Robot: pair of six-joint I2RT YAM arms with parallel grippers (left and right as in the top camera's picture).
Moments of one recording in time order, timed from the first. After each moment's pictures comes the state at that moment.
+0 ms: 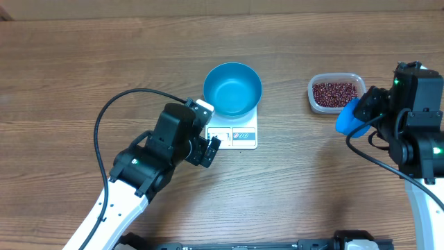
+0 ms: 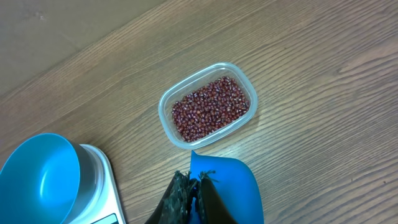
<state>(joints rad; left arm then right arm) -0.51 1.15 0.96 -0.68 -0.04 0.01 -0.01 1.13 1.32 -1.01 0.14 0.46</state>
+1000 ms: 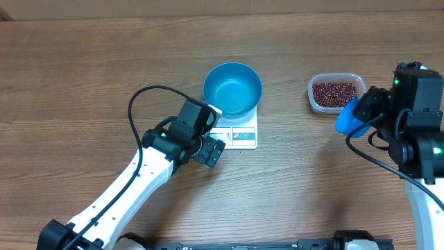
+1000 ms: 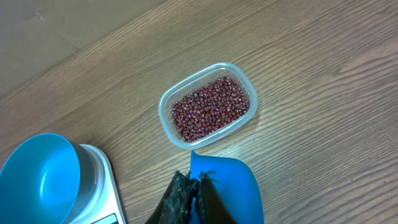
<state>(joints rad) -0.51 1.41 0.96 -0.68 -0.04 0.01 -0.01 1.13 1.32 -1.01 0.14 0.46</state>
